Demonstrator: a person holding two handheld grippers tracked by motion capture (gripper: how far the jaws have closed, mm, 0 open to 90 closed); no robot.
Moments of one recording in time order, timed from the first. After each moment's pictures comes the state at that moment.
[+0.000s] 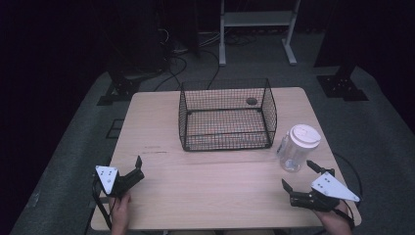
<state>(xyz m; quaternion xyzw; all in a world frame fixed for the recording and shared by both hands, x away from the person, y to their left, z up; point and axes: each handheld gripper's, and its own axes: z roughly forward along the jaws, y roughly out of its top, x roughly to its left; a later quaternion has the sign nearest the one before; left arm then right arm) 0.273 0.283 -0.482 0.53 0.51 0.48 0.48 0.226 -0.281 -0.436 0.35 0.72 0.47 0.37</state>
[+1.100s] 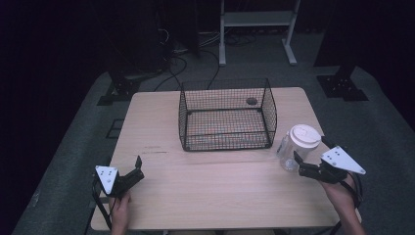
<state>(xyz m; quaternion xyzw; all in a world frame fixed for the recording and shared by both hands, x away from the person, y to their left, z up) 0.273 0.283 -0.482 0.53 0.51 0.48 0.48 0.287 -0.311 -0.419 0.37 0.69 0.45 0.43</state>
